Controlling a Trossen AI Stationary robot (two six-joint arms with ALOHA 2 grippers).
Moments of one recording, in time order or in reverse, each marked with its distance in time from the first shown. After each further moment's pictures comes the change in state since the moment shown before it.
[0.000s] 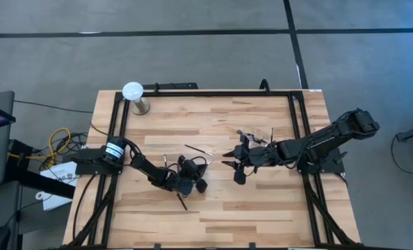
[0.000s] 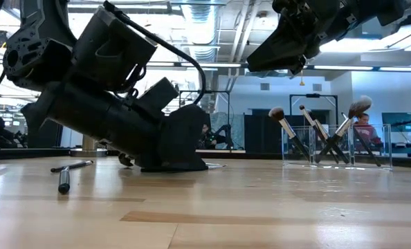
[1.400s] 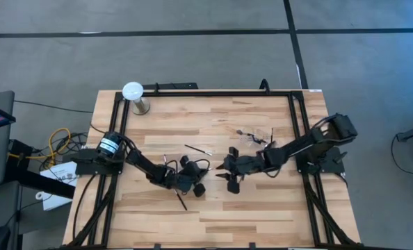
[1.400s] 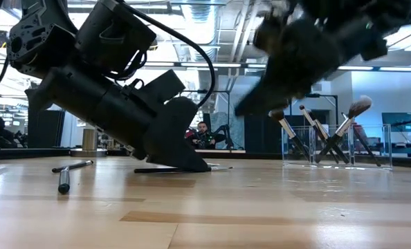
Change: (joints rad) left arm 0.029 -0.101 -0.003 -0.027 0.170 0.171; right arm -0.003 0.286 0.000 0.187 -0.167 0.014
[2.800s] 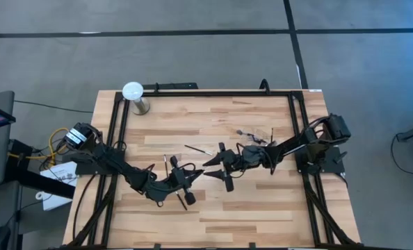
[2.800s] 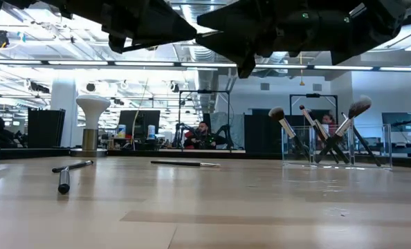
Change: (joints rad) left arm -0.204 -0.353 0.002 0.063 -0.317 0.382; right arm -0.052 0.065 0.000 0.608 -0.164 -0.075
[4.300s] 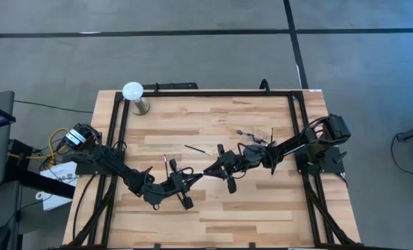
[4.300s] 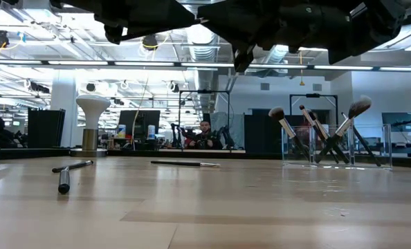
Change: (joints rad) left arm -0.042 0.001 0.000 0.052 -0.004 0.068; right arm -0.003 0.000 0.000 0.050 -0.083 0.002
